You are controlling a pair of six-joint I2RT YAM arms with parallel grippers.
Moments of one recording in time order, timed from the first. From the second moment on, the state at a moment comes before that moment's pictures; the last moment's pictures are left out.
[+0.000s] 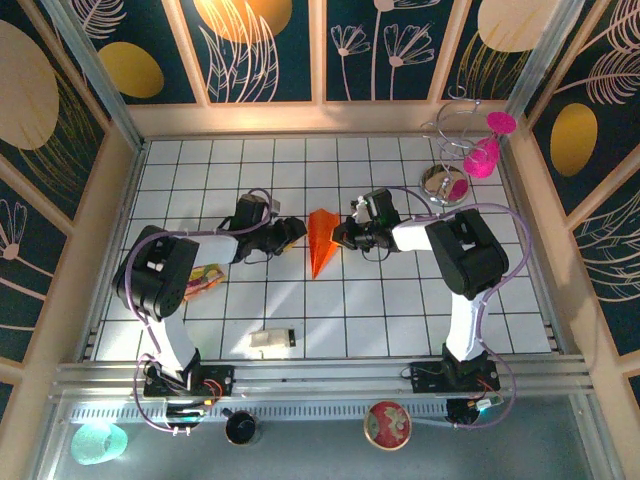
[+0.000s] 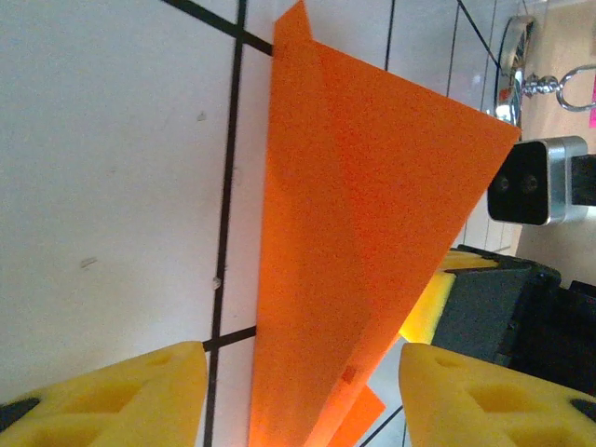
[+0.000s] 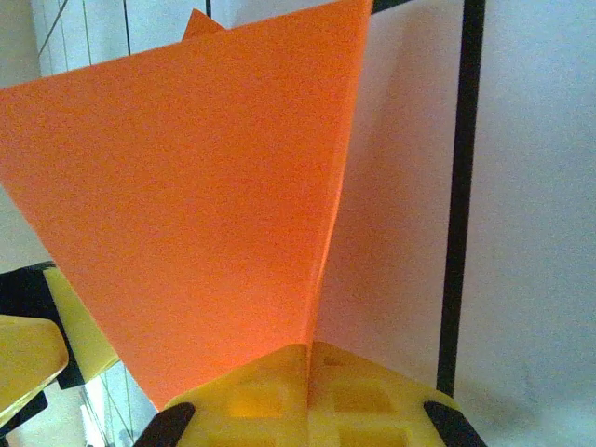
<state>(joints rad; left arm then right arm) -0.42 1.82 0.85 0.22 0.55 -0.94 0.46 1.95 0.97 0.16 -0.61 0.76</state>
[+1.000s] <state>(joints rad) -0.45 1.93 1.00 0.02 0.46 -0.81 0.44 1.95 0.97 0.16 -0.62 0.75</state>
